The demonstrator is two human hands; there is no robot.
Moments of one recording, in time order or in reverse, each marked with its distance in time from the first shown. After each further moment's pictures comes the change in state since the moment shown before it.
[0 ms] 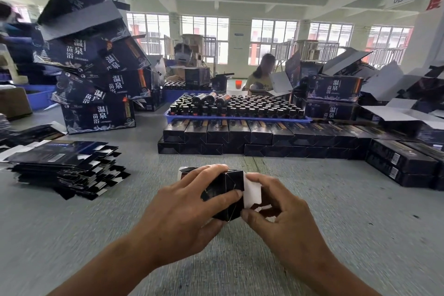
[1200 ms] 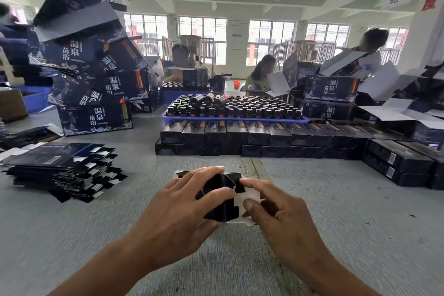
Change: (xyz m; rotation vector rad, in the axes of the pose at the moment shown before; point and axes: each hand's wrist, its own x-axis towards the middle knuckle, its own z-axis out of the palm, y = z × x) left_hand -0.002 0.001 0.005 -0.107 0.013 -0.048; right_hand 0.003 0.001 -0.001 0.034 -0.009 0.018
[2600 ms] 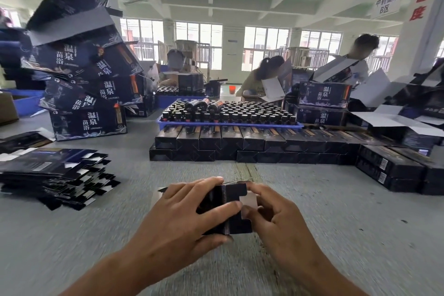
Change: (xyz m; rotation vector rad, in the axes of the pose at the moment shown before) left_hand 0.002 0.003 0.007 0.093 0.044 0.074; right_hand 0.006 0.003 -0.003 0.117 -0.032 0.140
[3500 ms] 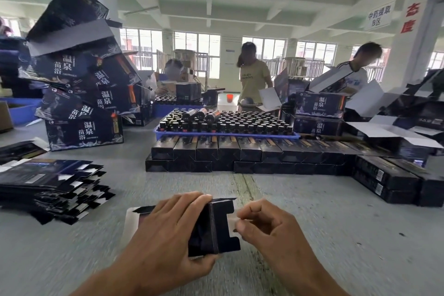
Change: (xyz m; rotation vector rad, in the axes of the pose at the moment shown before) left_hand -0.001 -0.002 0.002 -0.089 -0.027 -0.175; right_hand 0.004 0.004 -0.003 0.062 -0.022 0.080
